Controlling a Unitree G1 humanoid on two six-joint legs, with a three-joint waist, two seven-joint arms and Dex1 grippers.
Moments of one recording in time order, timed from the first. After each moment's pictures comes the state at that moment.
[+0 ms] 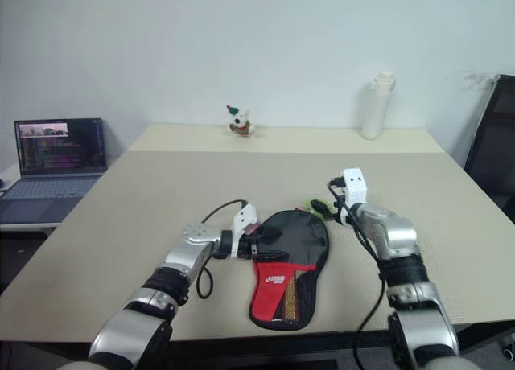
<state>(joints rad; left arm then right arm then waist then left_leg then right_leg) -0.82 0.31 -0.16 0.84 -0.06 -0.06 -1.18 -0.87 -0.27 -0.07 0.49 0.29 0.68 0.37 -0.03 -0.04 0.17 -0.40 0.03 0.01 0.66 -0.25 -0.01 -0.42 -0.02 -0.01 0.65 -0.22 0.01</state>
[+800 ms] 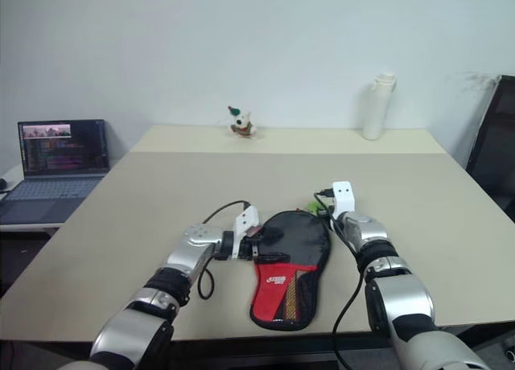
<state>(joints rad) -0.83 0.30 -0.18 0.88 -0.03 -0.12 -1.19 -1.05 -0.19 -0.09 1.11 0.13 0.31 0.35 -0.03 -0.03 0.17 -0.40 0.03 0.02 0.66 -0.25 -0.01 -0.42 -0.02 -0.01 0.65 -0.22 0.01</state>
